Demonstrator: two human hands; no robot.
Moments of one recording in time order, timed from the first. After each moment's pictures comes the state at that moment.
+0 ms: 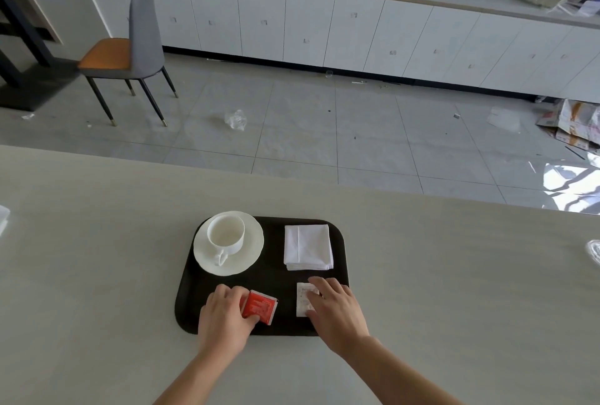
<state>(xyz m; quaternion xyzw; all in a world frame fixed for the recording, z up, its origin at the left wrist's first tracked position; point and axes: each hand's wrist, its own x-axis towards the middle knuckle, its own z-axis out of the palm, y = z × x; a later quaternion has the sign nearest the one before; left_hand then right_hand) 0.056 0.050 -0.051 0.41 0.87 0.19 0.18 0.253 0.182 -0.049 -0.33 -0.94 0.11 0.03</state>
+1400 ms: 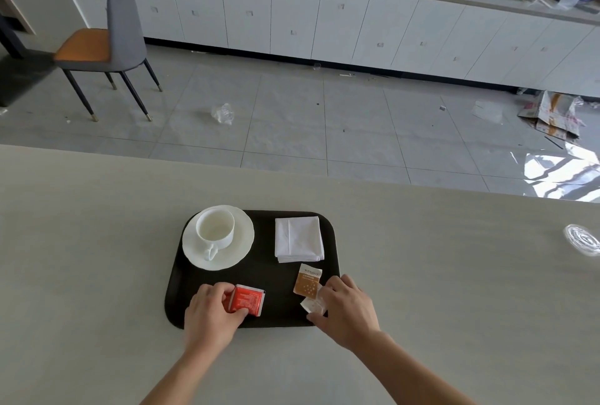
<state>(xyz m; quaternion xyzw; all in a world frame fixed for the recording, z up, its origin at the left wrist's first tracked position) 0.049 0.043 -0.061 0.36 0.88 0.25 0.19 0.280 0.184 -0.027 -0.39 -0.91 0.11 -0.03</state>
